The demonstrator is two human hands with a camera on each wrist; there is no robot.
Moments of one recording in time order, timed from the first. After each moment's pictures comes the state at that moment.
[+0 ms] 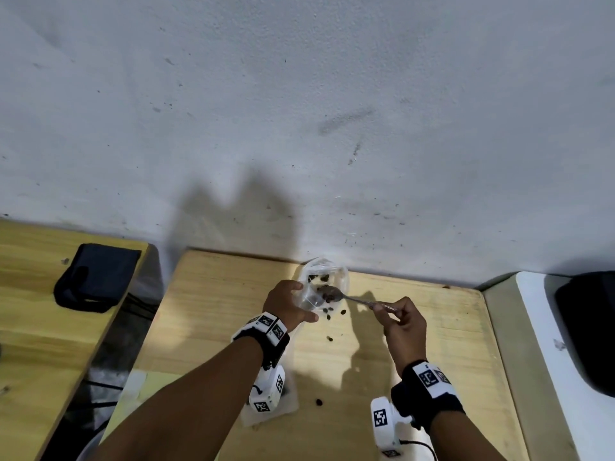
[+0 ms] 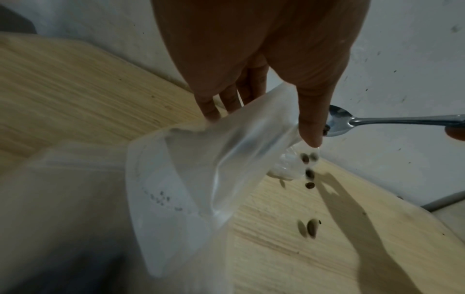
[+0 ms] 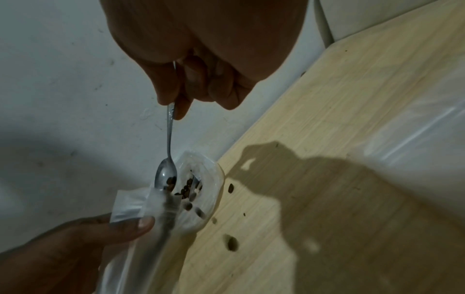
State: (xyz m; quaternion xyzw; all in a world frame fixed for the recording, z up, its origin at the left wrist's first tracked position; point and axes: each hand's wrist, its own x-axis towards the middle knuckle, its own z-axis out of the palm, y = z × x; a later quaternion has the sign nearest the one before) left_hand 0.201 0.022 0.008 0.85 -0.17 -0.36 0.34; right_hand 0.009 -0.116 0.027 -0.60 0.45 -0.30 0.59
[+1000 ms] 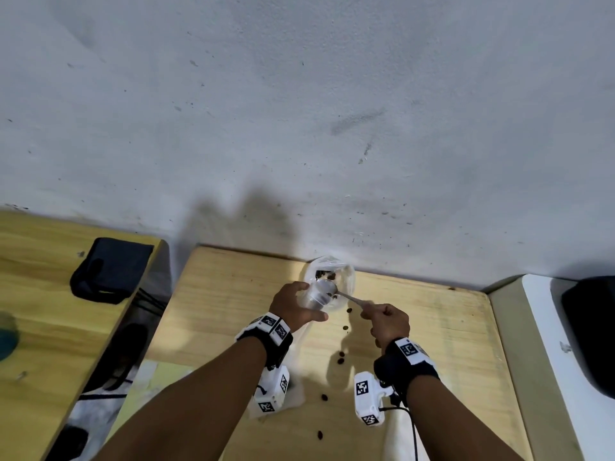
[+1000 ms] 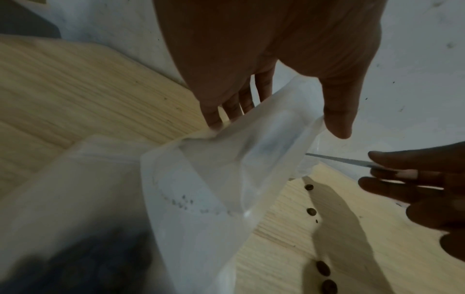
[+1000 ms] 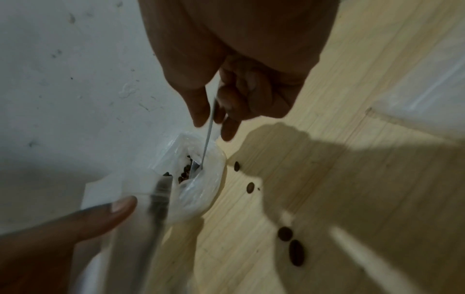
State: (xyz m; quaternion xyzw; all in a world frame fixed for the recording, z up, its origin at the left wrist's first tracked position) left_hand 0.193 0.035 0.017 0.84 -0.18 -0.36 0.36; right_hand 0.038 -0.114 0.005 -0.56 0.62 -0.09 0.54
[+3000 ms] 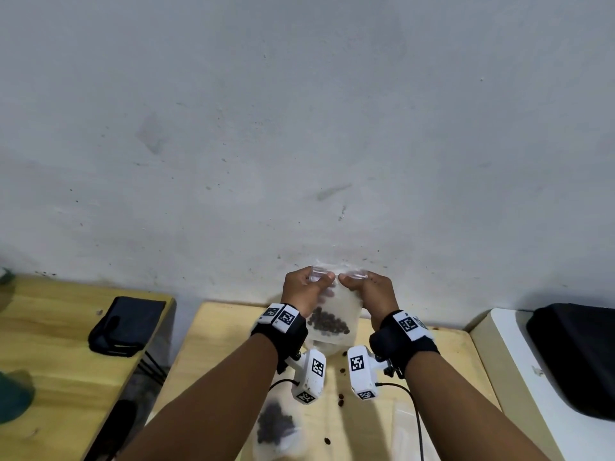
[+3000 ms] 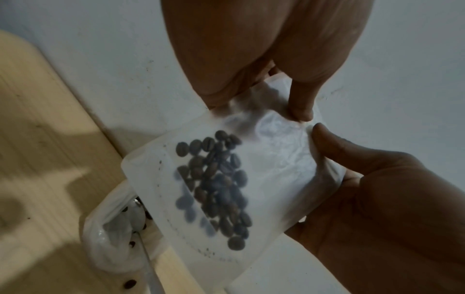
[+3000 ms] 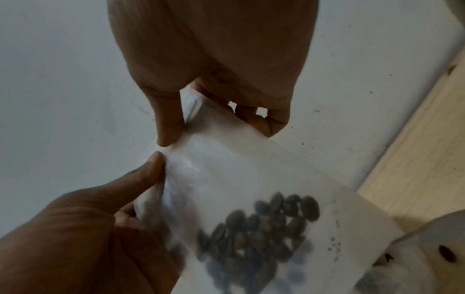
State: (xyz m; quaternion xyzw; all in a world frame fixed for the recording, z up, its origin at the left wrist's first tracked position) left_hand 0.184 0.006 0.177 0.66 -0.14 -0.30 0.67; right_hand 0.089 -0.100 0.183 -0.57 0.37 -0.23 0.69
